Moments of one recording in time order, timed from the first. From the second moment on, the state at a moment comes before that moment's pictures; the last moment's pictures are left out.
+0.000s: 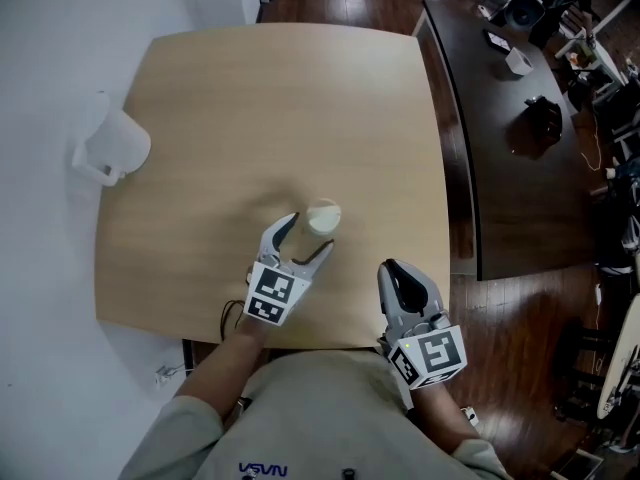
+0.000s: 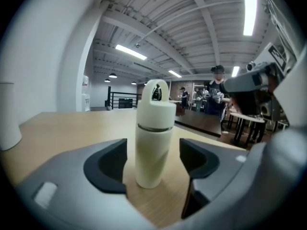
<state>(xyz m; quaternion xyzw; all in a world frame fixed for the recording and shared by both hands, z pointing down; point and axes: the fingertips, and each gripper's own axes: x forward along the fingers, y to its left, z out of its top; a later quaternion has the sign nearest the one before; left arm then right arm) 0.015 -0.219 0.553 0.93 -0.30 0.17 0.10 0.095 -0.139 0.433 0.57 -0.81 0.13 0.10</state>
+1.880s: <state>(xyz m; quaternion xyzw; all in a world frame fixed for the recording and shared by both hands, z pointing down) 0.002 -0.070 0.459 0.95 0.08 0.28 0.09 -0.004 -0.101 0.312 0.09 -0.99 0.11 0.04</state>
